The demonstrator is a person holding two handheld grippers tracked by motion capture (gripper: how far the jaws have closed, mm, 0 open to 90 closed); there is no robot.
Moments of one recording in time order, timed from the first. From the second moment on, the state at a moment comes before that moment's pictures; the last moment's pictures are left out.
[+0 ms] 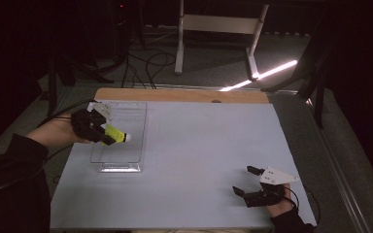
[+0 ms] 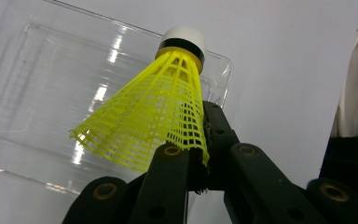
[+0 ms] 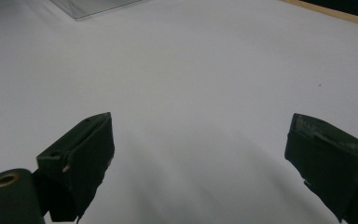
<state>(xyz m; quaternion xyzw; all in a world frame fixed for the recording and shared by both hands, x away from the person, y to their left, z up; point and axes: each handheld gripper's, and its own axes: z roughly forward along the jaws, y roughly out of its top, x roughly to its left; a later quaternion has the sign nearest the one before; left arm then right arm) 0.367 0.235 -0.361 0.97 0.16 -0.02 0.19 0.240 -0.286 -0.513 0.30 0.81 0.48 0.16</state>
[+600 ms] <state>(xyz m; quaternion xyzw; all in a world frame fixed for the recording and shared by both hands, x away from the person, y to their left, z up) 0.369 0.230 -0.400 0.97 0.16 -0.04 0.19 0.240 -0.286 -0.513 0.30 0.81 0.48 0.16</state>
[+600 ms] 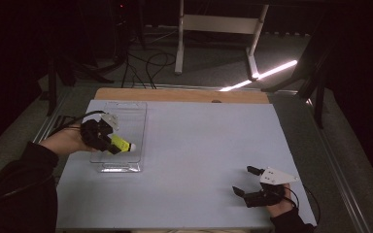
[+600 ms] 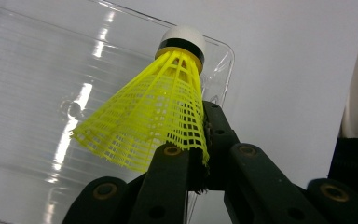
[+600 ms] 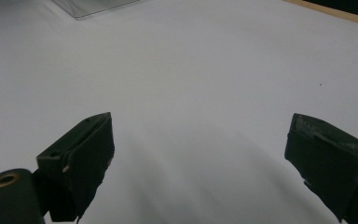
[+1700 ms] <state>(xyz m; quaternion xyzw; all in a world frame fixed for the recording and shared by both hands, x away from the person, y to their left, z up) 0.378 0.218 -0.437 0.97 0.17 -0.07 0.15 0.240 -0.286 -0.514 0.30 0.81 0.47 0.16</state>
